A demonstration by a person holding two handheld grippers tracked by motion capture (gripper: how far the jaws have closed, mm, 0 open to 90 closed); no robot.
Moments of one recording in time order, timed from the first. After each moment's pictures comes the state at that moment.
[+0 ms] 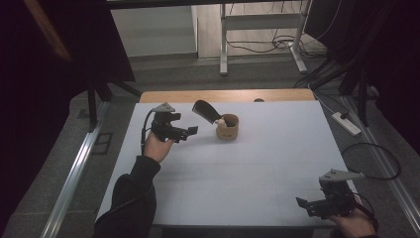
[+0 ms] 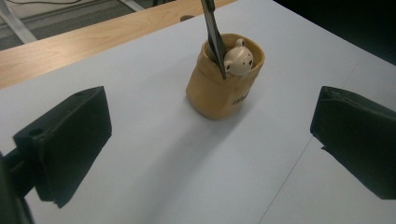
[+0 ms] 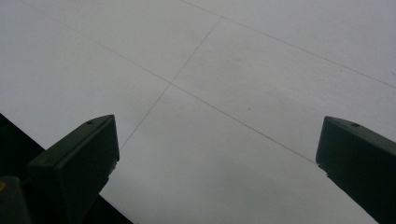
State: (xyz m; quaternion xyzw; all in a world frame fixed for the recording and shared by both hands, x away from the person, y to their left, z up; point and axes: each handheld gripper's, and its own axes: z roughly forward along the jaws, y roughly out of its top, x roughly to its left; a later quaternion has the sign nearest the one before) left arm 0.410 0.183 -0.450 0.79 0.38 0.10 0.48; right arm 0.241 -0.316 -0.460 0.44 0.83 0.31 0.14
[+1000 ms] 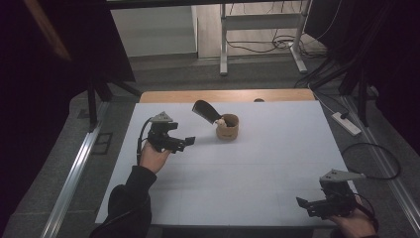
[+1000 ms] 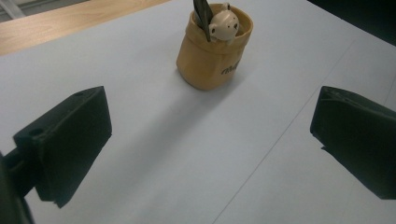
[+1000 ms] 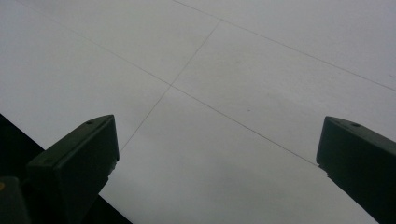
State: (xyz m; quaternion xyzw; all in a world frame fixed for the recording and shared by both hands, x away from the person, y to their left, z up) left arm 0.381 0.187 -0.458 0.80 0.38 0.10 0.46; right arm 0.240 -0.316 -0.459 0.44 0.83 0.31 0.14
